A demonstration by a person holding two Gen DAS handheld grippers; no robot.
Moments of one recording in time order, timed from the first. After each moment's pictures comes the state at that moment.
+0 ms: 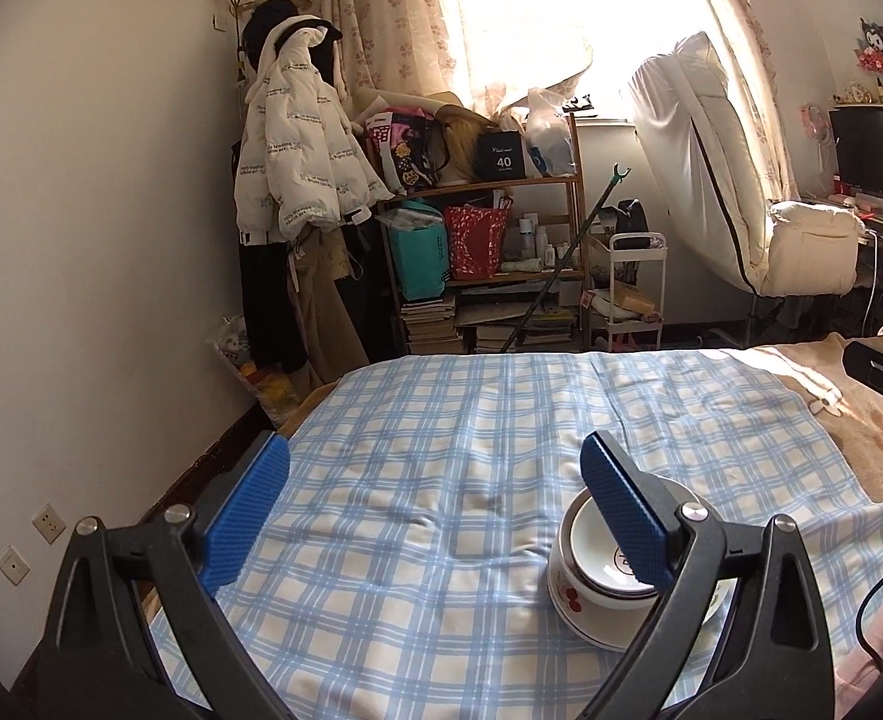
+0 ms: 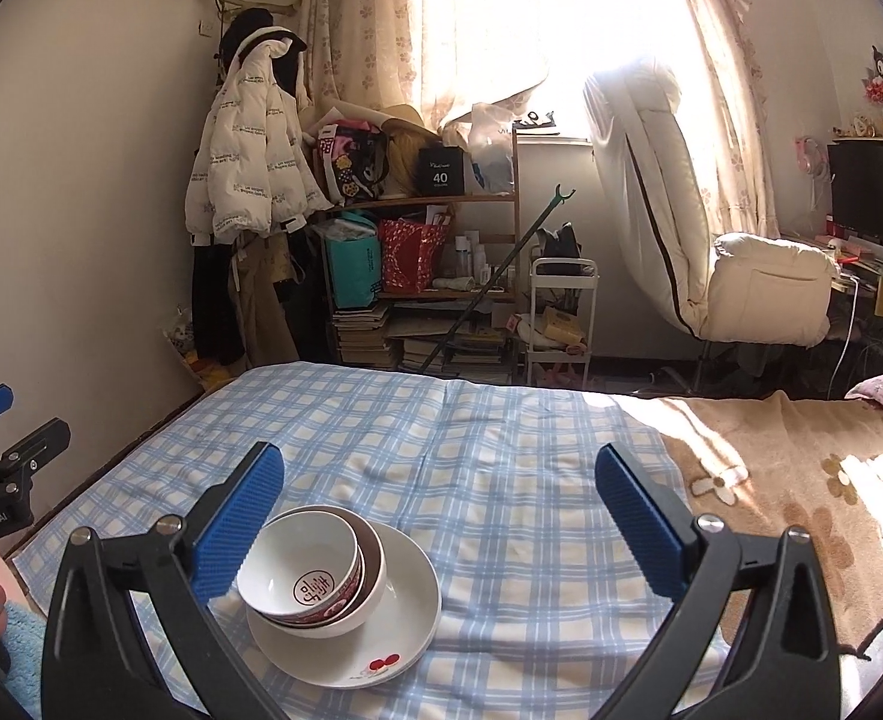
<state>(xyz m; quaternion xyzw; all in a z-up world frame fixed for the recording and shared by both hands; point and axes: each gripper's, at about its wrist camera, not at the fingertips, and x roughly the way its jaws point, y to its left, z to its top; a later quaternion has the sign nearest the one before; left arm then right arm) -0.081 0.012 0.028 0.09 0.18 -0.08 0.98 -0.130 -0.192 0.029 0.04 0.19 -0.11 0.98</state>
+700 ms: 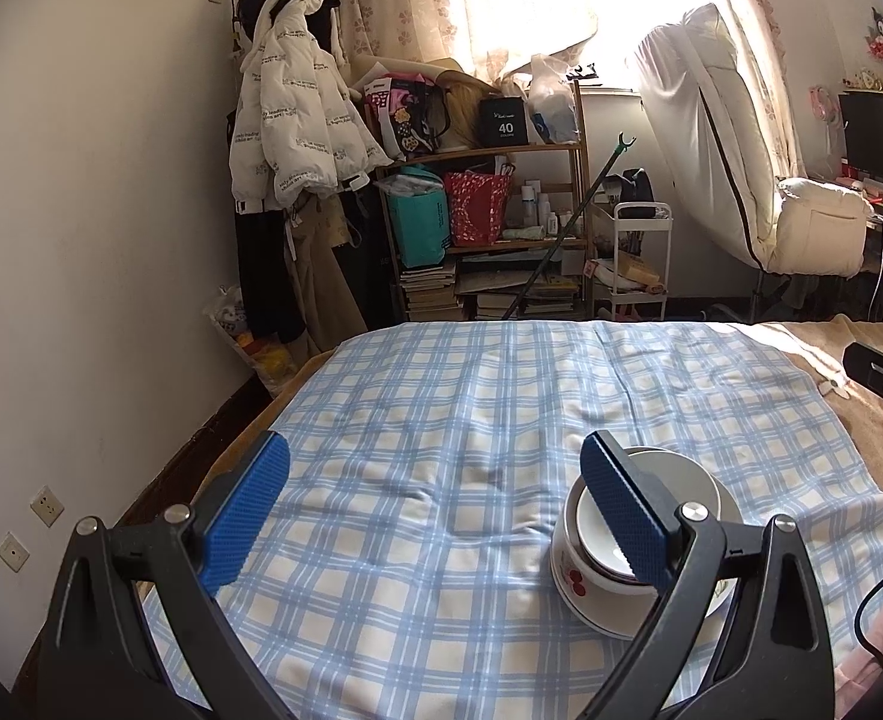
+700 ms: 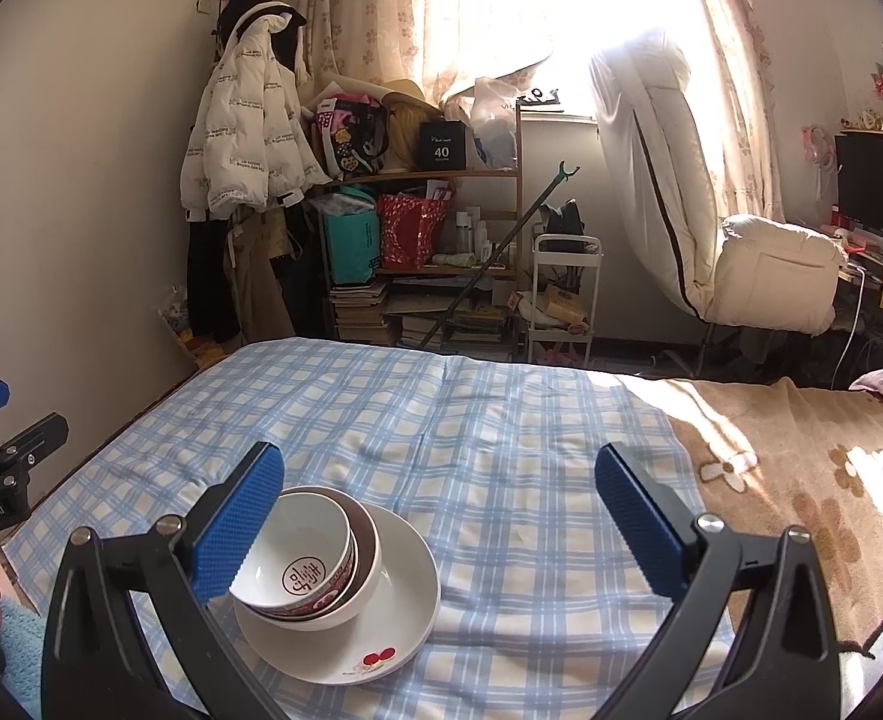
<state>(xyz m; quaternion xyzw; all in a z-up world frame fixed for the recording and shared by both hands) -0.062 0.008 0.010 0.10 0.22 -0.08 0.97 -0.113 -0.195 0.008 0.04 0.22 -0.11 0.97</state>
